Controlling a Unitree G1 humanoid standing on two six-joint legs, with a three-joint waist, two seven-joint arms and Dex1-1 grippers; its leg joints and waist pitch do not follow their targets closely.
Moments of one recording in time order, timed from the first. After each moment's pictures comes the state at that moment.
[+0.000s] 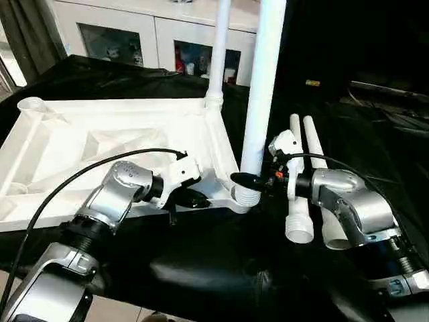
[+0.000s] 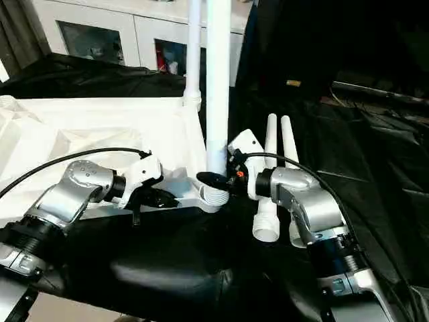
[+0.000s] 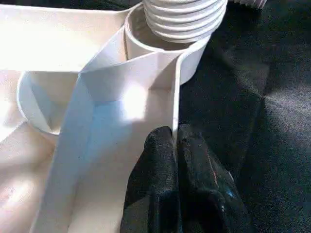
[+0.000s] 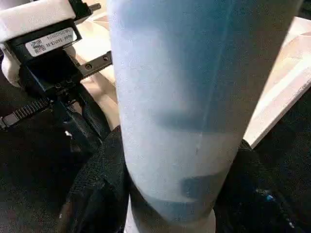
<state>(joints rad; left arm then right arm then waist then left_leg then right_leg) -0.63 0.42 -0.33 0.49 0.03 0.25 -1.19 -0.50 -0.37 0.17 0.20 0.29 0.49 0.88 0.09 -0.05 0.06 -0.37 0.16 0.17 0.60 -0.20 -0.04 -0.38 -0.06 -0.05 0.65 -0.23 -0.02</state>
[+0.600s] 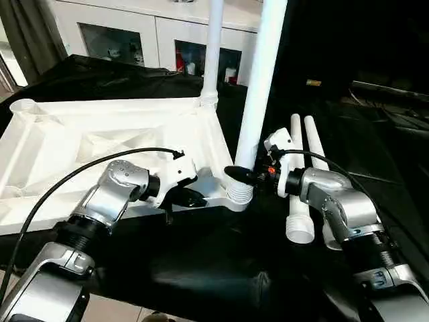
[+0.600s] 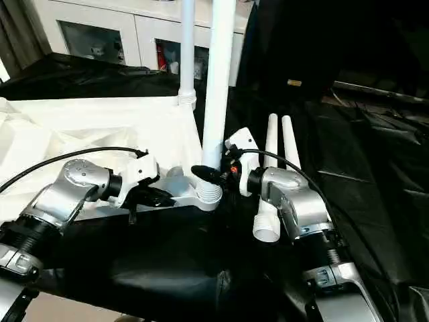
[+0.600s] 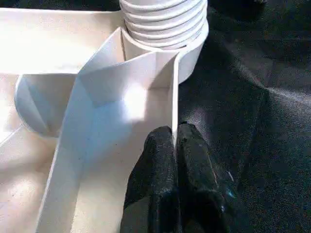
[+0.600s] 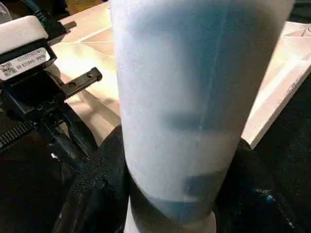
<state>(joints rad) -0.63 0.44 -0.33 0.50 0.03 0.24 -1.20 -0.54 -0.28 0.13 0.35 0.30 0.40 0.85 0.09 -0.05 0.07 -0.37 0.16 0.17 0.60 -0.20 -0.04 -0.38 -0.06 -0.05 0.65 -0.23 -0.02</state>
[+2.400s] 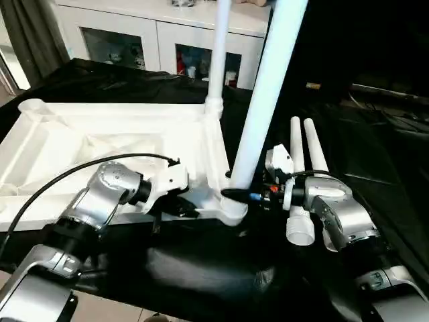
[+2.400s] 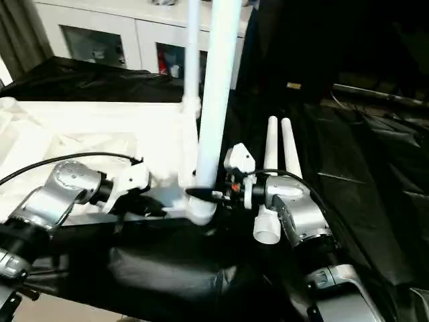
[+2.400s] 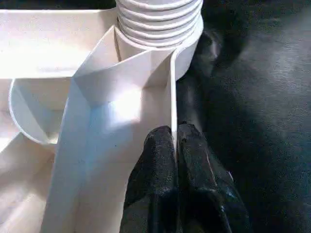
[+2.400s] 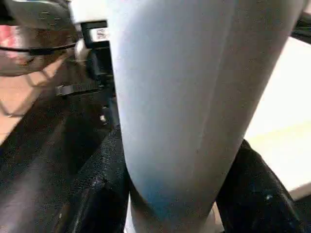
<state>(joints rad) -0.60 0.51 -0.36 0.49 0.02 0.13 -1.35 -0.52 -0.30 0.20 0.52 0.26 0.05 1.22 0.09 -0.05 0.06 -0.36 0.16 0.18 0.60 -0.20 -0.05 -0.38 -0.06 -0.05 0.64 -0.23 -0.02</state>
